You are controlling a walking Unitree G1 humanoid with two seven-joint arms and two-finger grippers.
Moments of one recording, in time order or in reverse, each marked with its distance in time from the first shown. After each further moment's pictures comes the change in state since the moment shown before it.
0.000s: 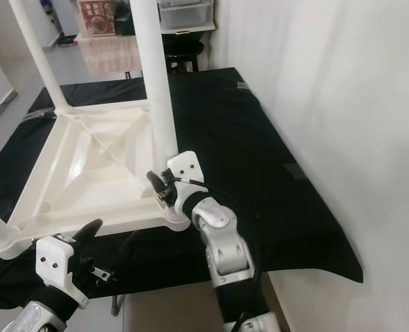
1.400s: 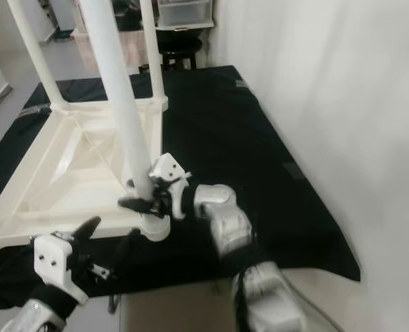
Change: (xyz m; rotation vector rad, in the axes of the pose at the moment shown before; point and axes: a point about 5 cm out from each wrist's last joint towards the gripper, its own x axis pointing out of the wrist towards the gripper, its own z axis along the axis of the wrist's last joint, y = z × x) left arm -0.002 0.000 0.000 -0.011 0.000 -0.004; right arm 0.002 0.018 -0.014 -0.048 -0.029 0.036
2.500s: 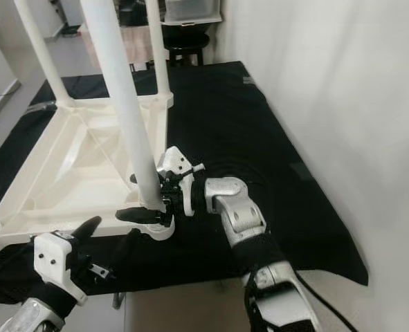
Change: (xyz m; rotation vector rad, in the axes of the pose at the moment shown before) left arm 0.001 0.000 0.000 -0.001 0.000 -0.005; right arm 0.008 -0.040 0.026 0.009 0.025 0.695
